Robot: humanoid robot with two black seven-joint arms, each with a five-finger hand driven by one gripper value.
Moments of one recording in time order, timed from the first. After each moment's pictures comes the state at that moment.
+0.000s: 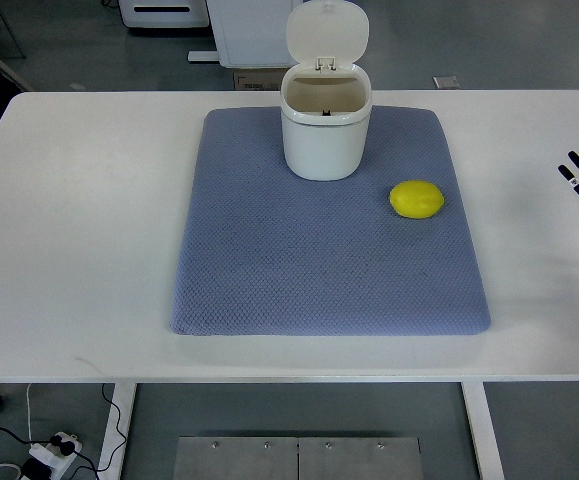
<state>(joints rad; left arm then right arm) -0.01 0.00 -0.10 -0.16 0.00 0.21 -0.12 0.43 -0.45 1.20 0.83 -0.08 0.31 0.09</state>
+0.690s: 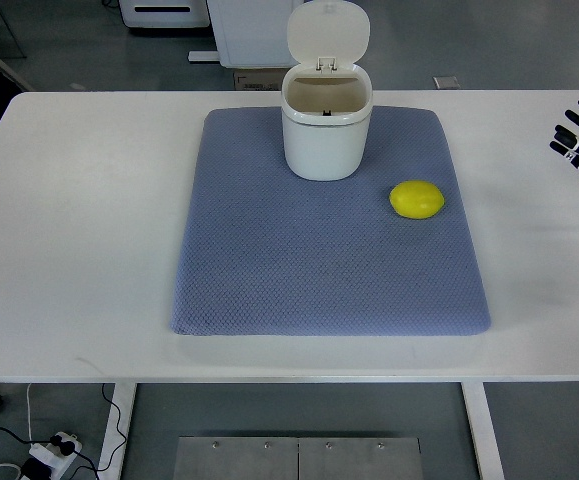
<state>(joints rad) -0.01 0.00 -0.10 -0.16 0.00 0.21 -0.12 0.60 -0.60 0.91 0.85 -0.21 0.35 0.14</state>
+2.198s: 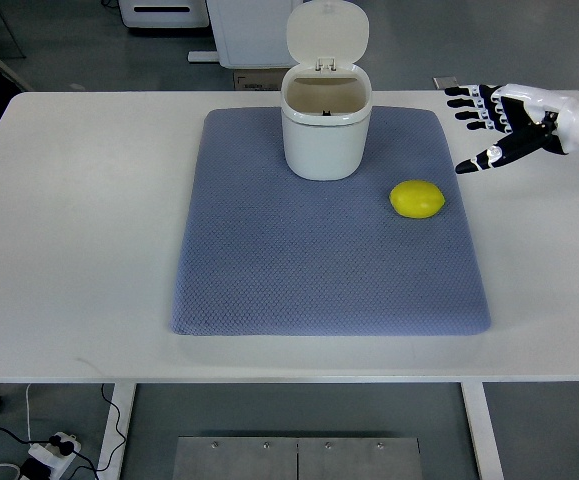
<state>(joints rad) -0.01 0.00 -0.10 -0.16 0.00 0.21 -0.12 1.24 -0.73 0.04 1.04 -0.50 0.33 0.14</state>
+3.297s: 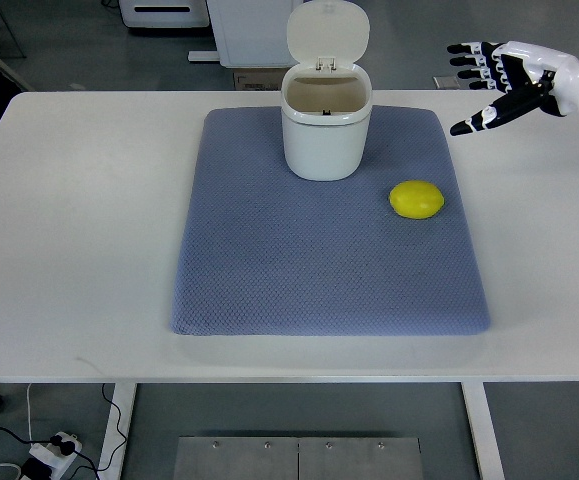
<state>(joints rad) -0.01 0.00 -0.10 -0.16 0.00 0.21 -0.12 1.36 -0.66 -0.07 0.98 -0.47 0.23 0.15</state>
